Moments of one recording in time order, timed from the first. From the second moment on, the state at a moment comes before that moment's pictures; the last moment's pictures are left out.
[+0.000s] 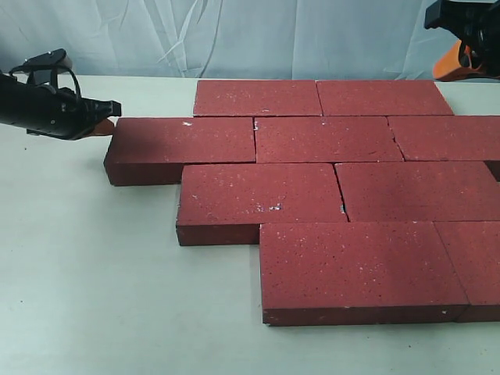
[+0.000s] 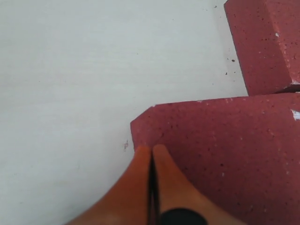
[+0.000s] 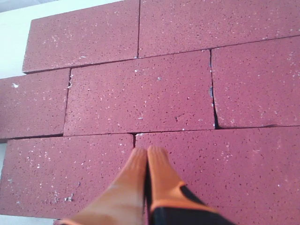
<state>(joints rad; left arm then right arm) 0.03 2.07 -1.22 -1.32 0.45 1.16 0.01 1.44 -1.18 0.43 0.80 -0.12</state>
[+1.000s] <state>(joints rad) 0.04 2.05 -1.22 -1.29 0.38 1.15 0.01 1.44 -1.18 0.43 0.80 -0.12</state>
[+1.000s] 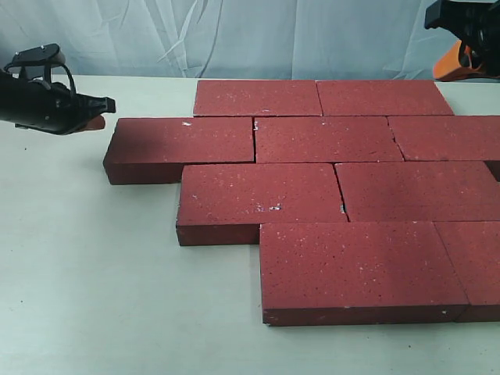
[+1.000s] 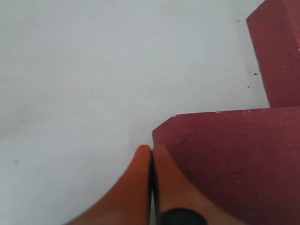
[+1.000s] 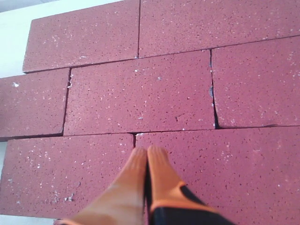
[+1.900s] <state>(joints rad) 0.04 1.73 -1.21 -0.56 0.70 0.42 0.01 1.44 -1.18 0.40 0.83 -0.12</state>
